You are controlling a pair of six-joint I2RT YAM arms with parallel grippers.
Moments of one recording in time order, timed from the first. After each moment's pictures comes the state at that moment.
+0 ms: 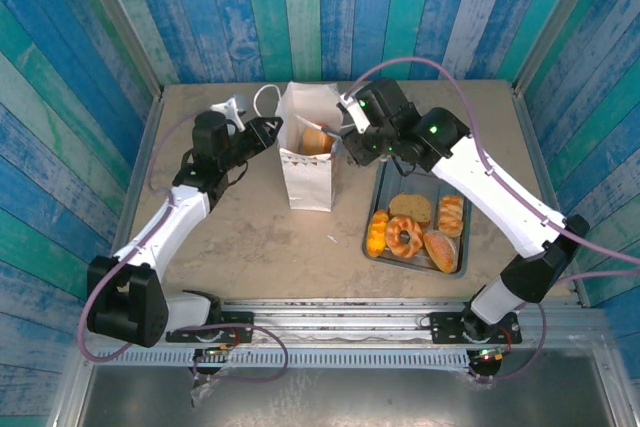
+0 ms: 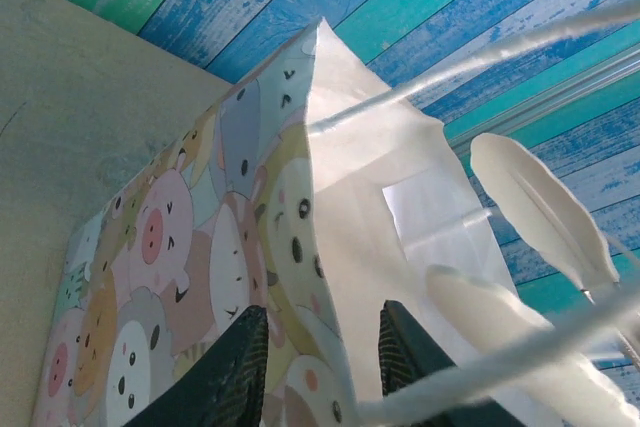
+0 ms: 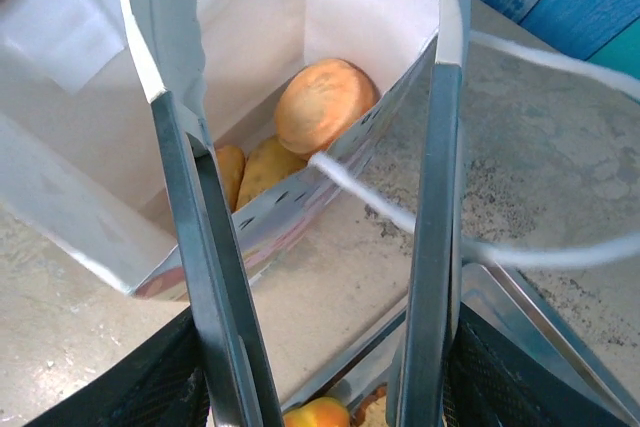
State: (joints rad) left arm -0.23 1.27 0.89 0.12 0.40 -0.78; right arm 0.77 1.59 1.79 -1.00 0.17 0.03
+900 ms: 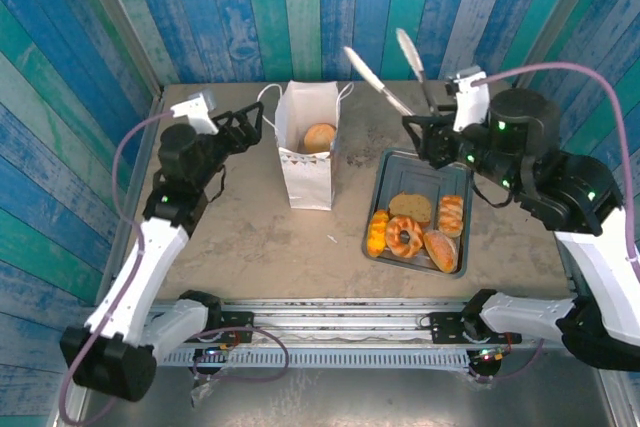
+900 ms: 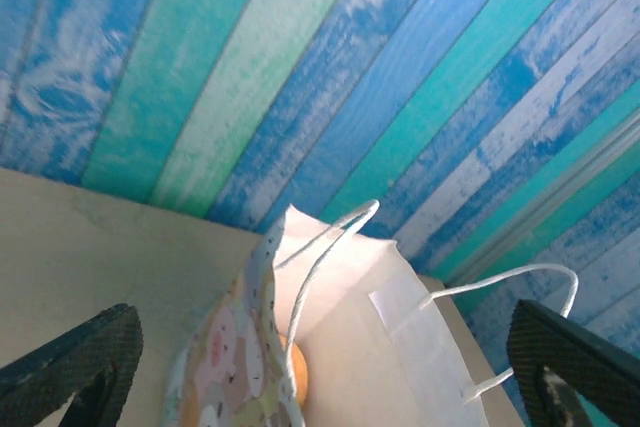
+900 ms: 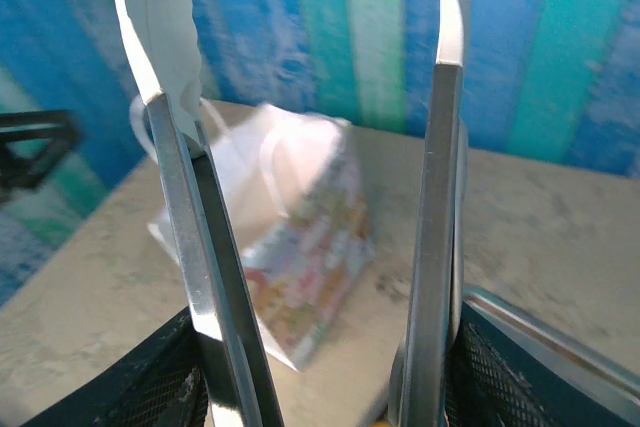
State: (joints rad) left arm -0.23 0.90 0.86 0.02 0.11 -0.56; right arm 0.68 1.13 1.77 -1.05 0.20 0.29
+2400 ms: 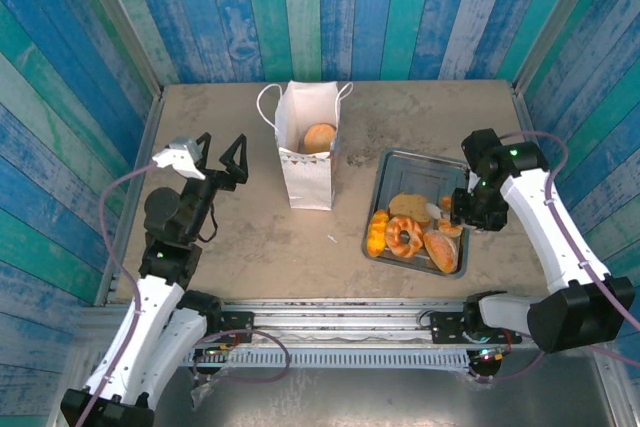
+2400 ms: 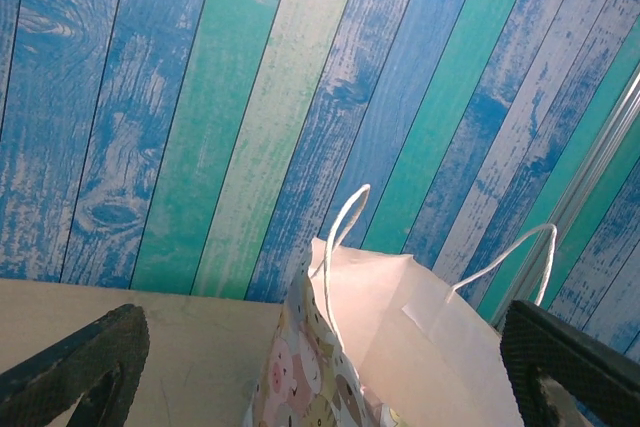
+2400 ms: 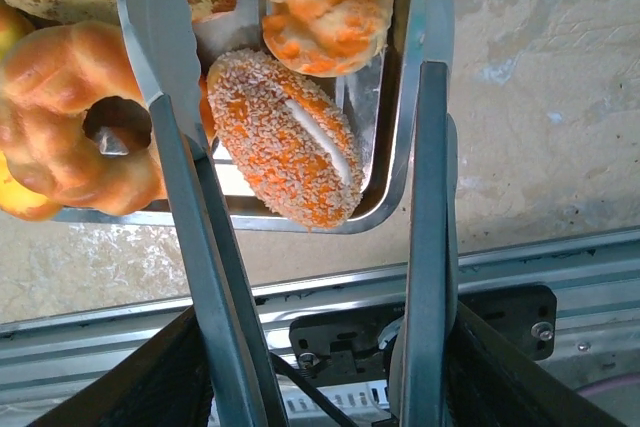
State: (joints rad) left arm -0.23 0.60 0.54 0.25 0.07 -0.36; right arm 0.18 1.25 1.20 -1.51 0.00 0.39
